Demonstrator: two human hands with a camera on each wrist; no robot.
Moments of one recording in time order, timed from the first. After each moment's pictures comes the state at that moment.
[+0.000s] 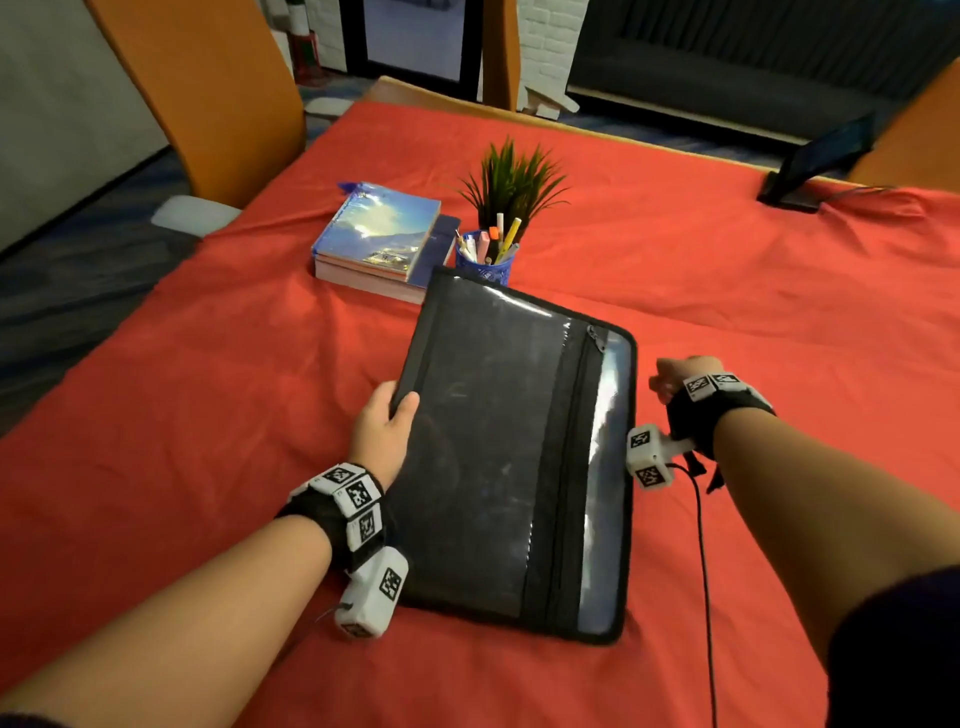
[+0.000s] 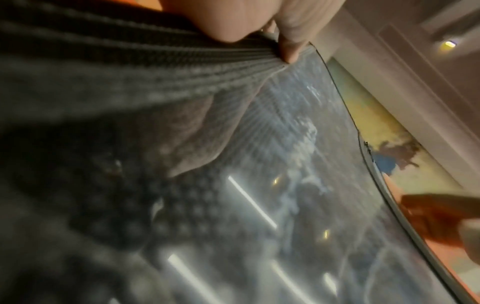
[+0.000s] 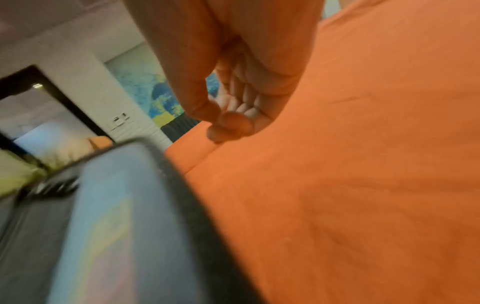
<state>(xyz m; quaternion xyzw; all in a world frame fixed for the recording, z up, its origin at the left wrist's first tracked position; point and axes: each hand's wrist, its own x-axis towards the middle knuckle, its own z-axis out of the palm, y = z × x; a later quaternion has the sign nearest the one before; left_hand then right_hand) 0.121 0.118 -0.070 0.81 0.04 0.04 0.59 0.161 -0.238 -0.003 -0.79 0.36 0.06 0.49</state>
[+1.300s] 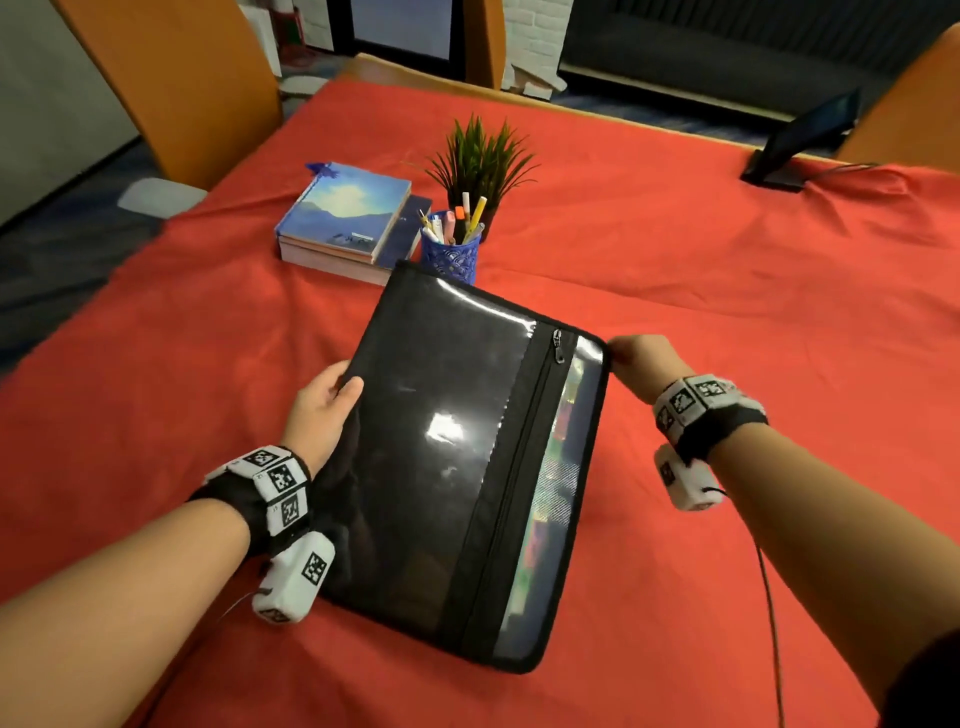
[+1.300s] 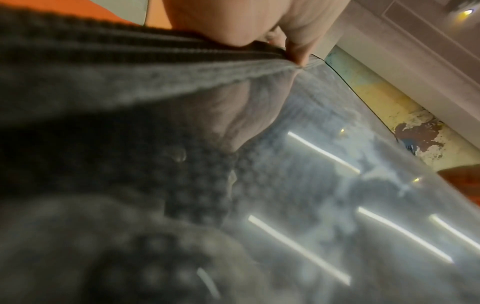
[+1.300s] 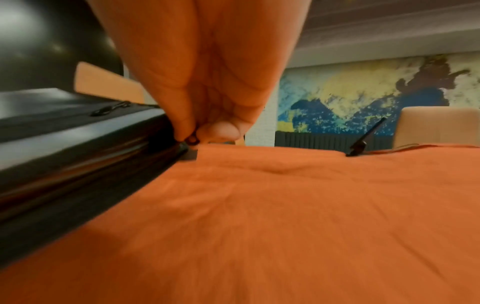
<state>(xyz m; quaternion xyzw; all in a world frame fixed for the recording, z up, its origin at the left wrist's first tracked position) 0.112 0.125 -0.057 0.75 0.04 0.01 0.66 0.146 -0.236 0.002 -0.99 0.00 0.07 0.08</state>
